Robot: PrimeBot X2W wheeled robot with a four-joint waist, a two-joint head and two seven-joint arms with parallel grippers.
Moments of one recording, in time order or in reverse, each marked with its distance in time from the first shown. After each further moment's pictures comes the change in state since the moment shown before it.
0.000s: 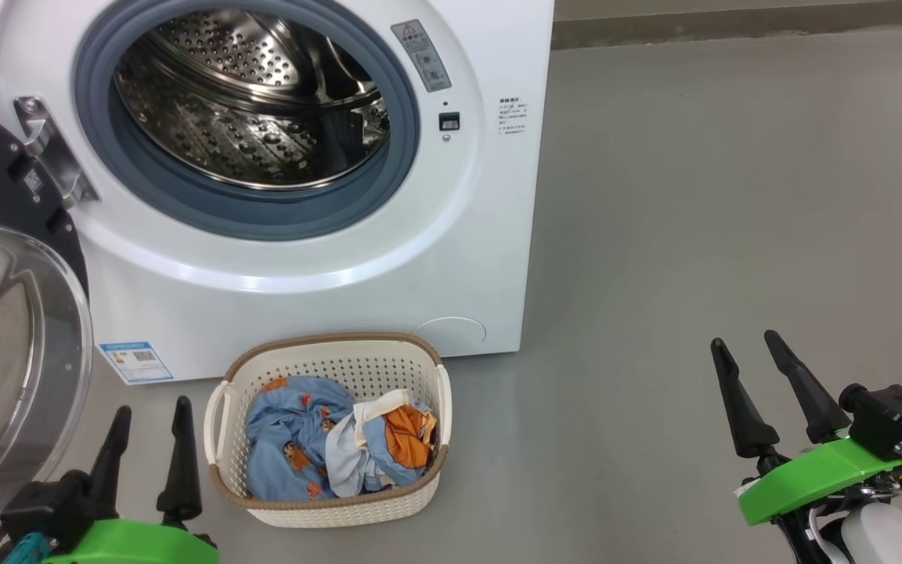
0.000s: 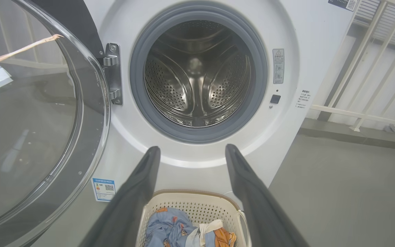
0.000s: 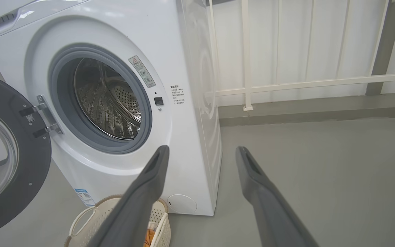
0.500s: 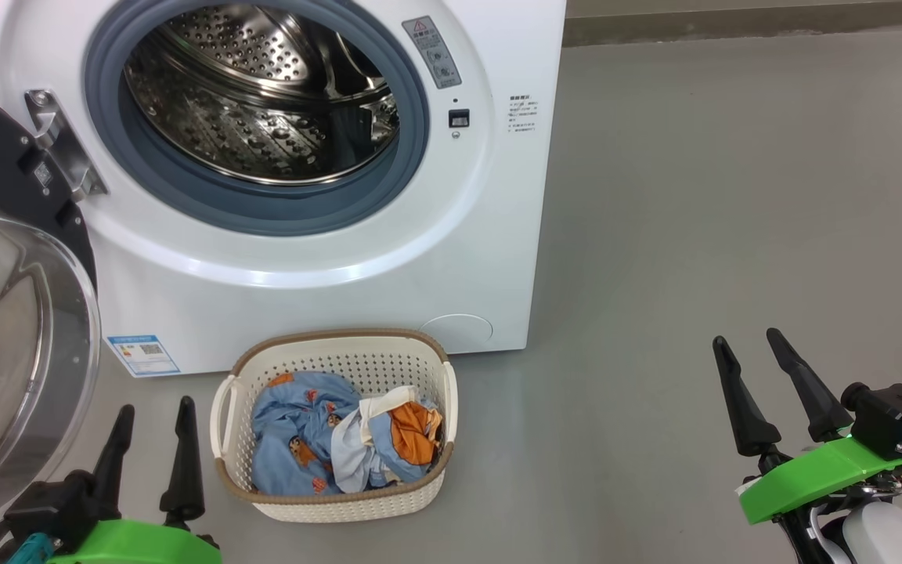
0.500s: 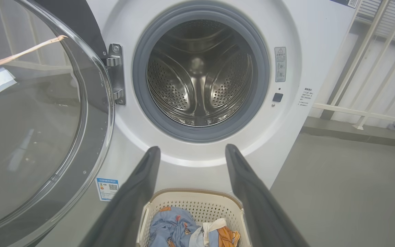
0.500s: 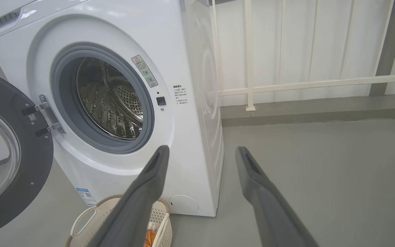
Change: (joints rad) left arm 0.000 -0.005 0.002 0.002 0.023 -0.007 -0.001; right arm 0.000 0.001 -0.006 -0.004 -0.003 0.000 0.000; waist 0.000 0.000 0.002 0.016
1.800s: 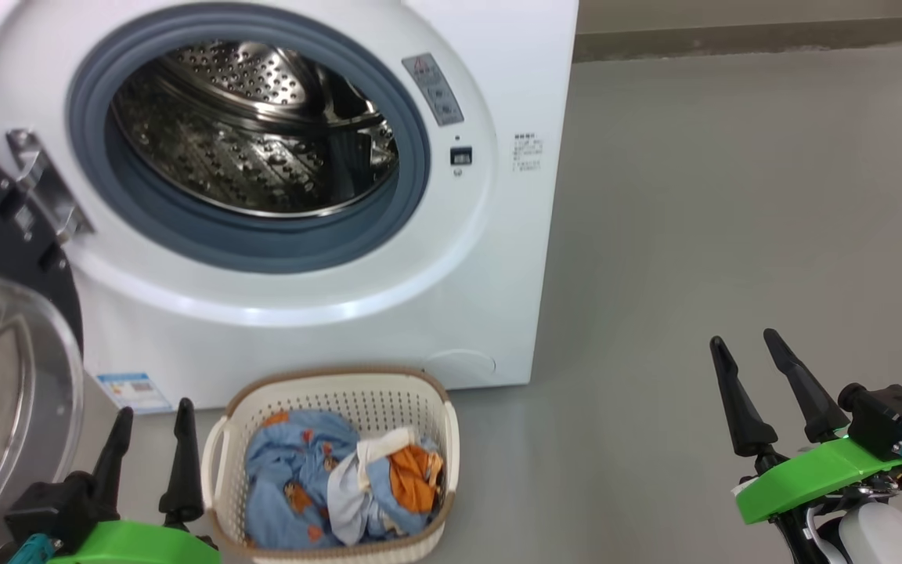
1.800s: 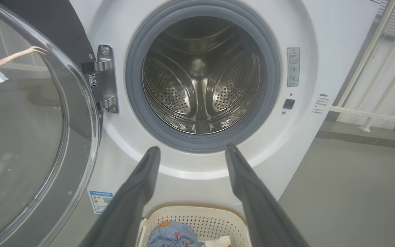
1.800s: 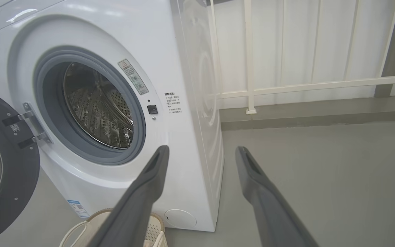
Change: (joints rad) left arm 0.000 -0.003 0.004 0.008 0.007 0.000 0.000; right arm 0.000 0.012 -0.005 0.000 -0.004 0.000 0.000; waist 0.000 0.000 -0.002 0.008
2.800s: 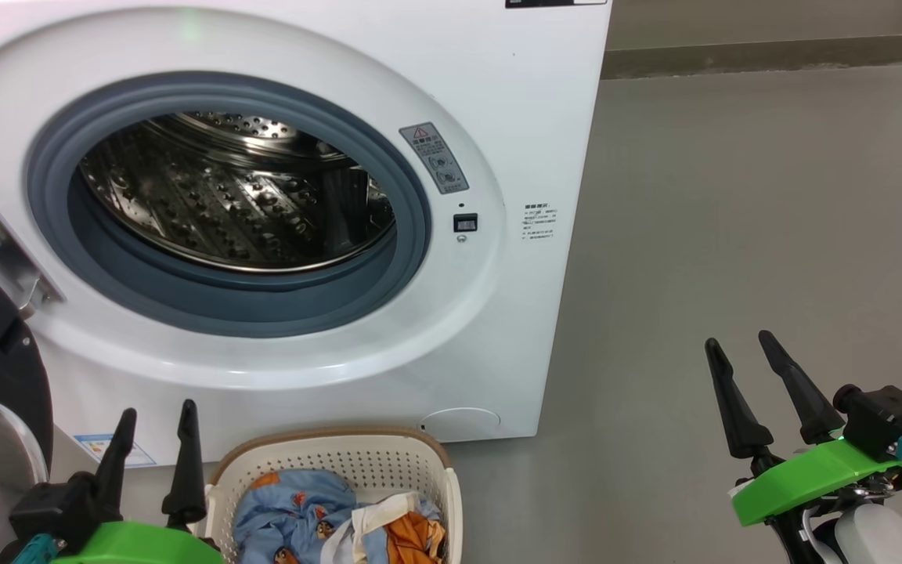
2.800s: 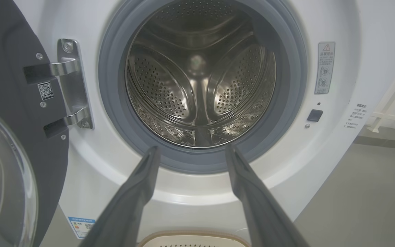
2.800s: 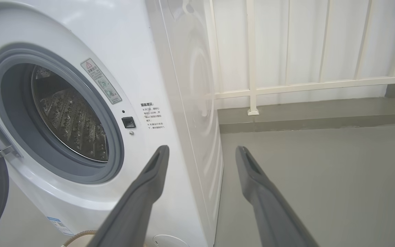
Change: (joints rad) left arm 0.000 0.007 -0.014 0.001 -0.007 0.009 0.000; right arm 0.000 0.003 0.008 0.001 0.000 0.000 0.000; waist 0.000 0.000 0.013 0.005
